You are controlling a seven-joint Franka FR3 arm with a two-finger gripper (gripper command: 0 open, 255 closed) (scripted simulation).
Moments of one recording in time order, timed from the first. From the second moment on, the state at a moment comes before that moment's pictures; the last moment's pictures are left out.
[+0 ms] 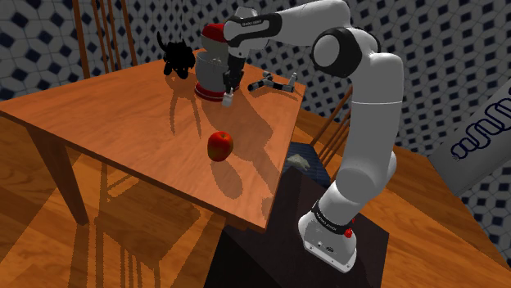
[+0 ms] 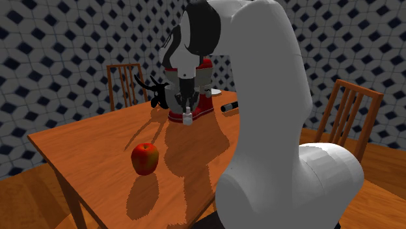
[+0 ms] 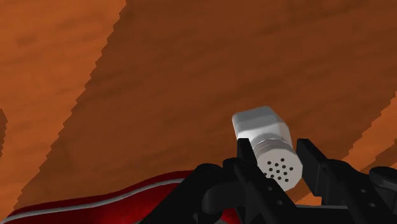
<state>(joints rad) -0.15 0.48 -0.11 -1.50 0.06 1.95 -0.38</state>
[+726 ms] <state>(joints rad) -0.15 0.45 -0.12 -1.38 0.06 1.81 -0.37</state>
